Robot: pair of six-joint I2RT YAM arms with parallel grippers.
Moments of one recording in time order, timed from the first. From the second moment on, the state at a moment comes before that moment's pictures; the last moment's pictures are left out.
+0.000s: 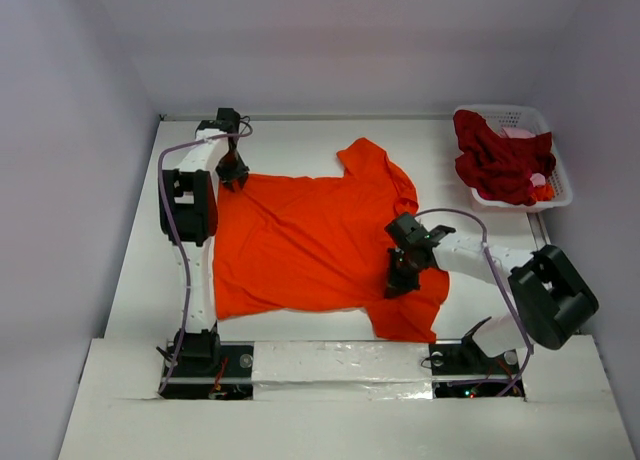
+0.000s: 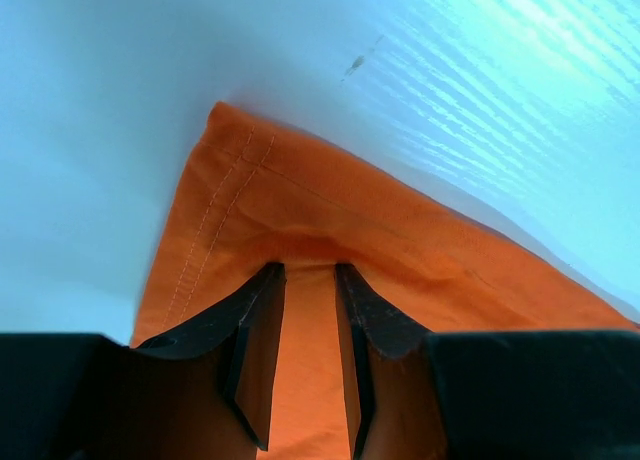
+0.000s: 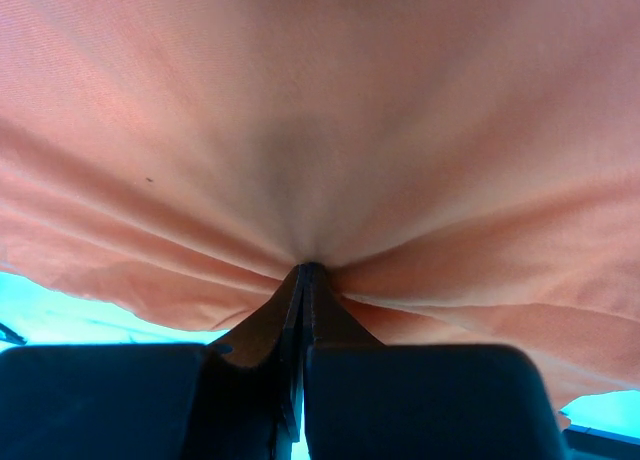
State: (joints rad) left arm -0.06 2.32 1.97 -0.96 -0.15 -0.56; right arm 0.63 1.43 0.71 -0.60 -0.15 0.82
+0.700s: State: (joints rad) left arm -0.06 2.31 1.97 -0.95 -0.18 -0.55; right arm 0.63 1.52 0.84 -0.63 -0.11 0.78
